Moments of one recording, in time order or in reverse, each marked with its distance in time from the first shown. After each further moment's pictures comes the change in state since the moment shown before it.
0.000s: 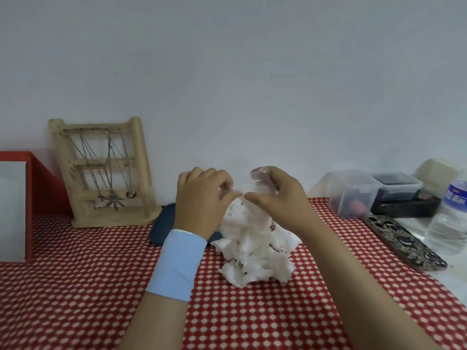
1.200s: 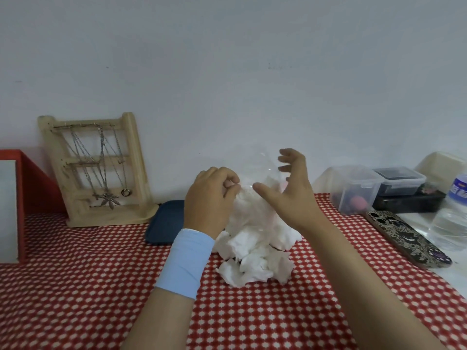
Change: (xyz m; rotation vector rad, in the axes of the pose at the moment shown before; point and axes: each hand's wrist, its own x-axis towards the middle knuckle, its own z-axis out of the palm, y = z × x) left_hand -0.001 0.012 0.024 -0.321 -0.057 -0.175; right_hand 0.004 0.025 -0.009 -0.075 0.129 -0.030
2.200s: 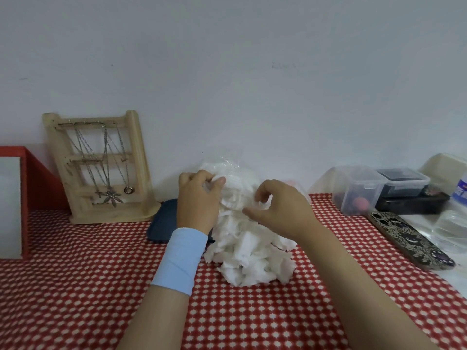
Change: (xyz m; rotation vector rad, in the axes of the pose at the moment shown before) left_hand 0.000 -0.017 -0.005 -0.197 0.060 -0.381; right_hand -0.011 -0.008 0.009 -0.408 -0.258 0.033
